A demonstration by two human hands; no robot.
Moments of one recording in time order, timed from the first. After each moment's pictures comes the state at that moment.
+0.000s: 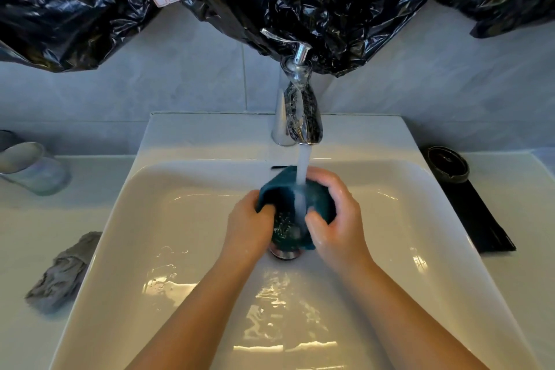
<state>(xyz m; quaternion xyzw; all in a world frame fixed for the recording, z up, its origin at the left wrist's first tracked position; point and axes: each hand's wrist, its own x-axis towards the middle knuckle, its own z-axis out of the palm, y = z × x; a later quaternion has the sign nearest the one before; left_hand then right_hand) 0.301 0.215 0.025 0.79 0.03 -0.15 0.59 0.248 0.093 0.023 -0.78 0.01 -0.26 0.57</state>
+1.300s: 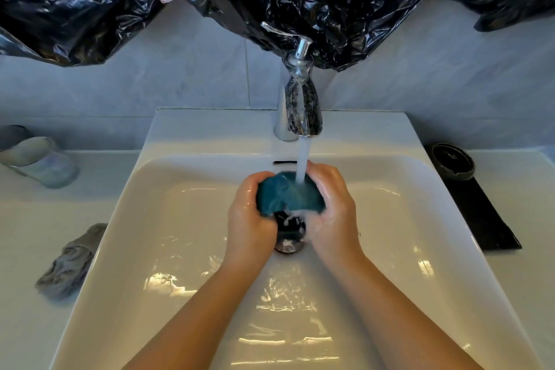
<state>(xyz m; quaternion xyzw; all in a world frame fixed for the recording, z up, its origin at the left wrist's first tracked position) 0.285 0.221 0.020 0.78 -0.13 0.04 0.61 0.253 0.096 0.010 -0.81 0.01 -0.30 0.49</state>
